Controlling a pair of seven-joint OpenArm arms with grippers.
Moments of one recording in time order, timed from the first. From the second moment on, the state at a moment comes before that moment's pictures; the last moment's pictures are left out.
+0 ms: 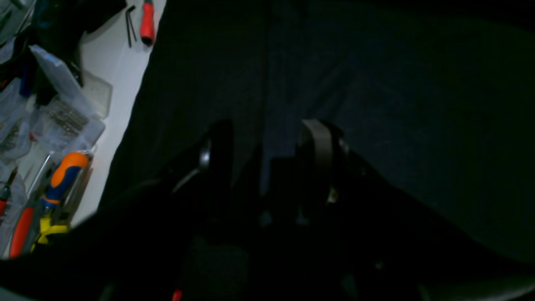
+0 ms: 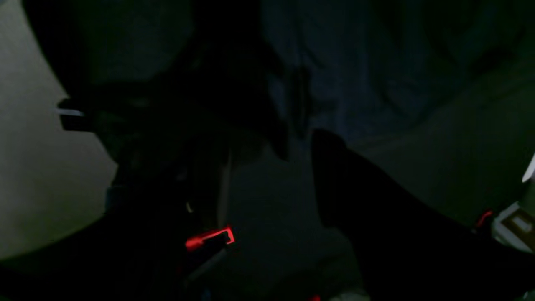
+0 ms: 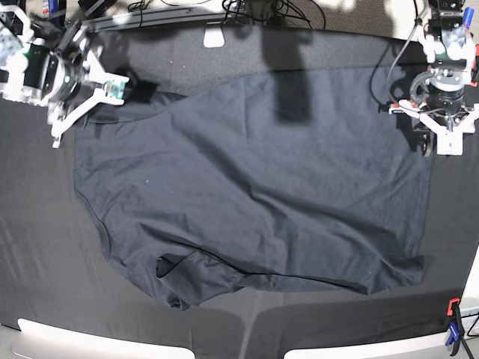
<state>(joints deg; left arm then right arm) 24.9 -12.9 -13.3 109.7 3.1 -1.2 22.4 -21.5 62.0 -14.4 125.7 13.5 31.6 -59.6</state>
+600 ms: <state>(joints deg) 24.9 -12.9 -13.3 109.7 3.1 -1.0 22.4 -21.5 61.4 -15.3 115.7 10.0 32.4 -43.0</state>
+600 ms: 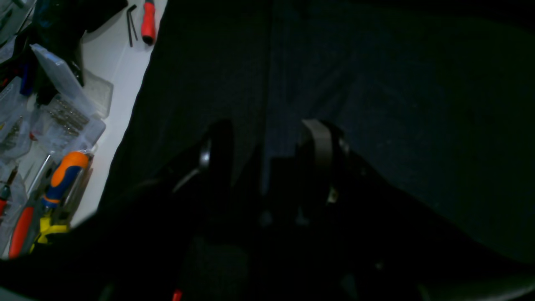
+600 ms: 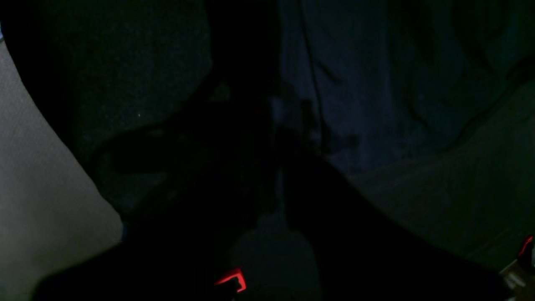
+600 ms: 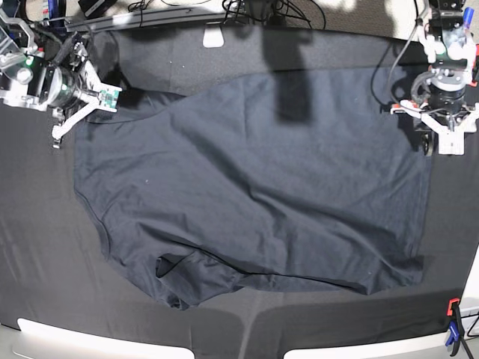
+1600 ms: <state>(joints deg) 24.9 -12.9 -13.3 109.7 1.8 -1.0 22.5 18.4 25.3 -15.2 75.6 9.4 26.3 -38.9</state>
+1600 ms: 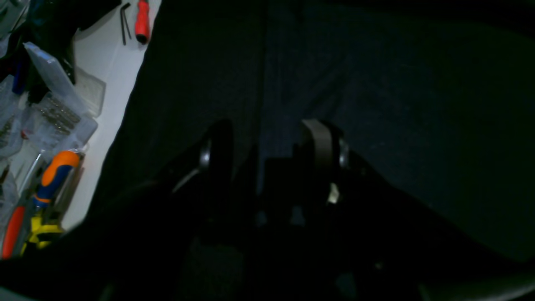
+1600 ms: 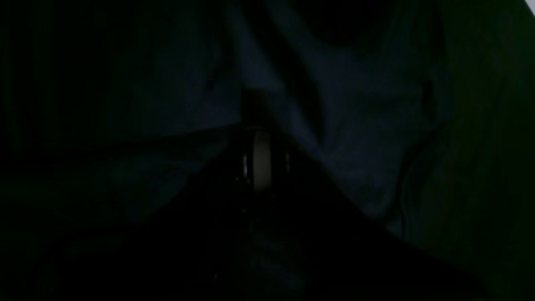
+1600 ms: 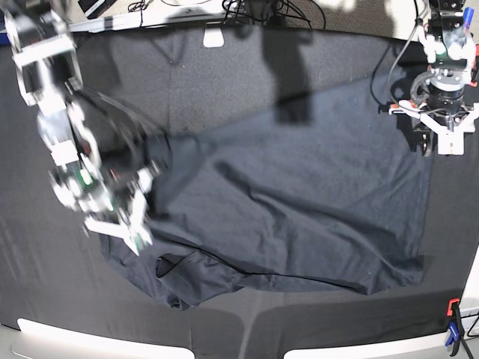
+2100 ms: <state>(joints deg) 24.9 -12.9 -13.3 109.7 1.8 -1.0 22.5 25.3 25.7 -15.1 78.9 17.5 29.6 -53.3</state>
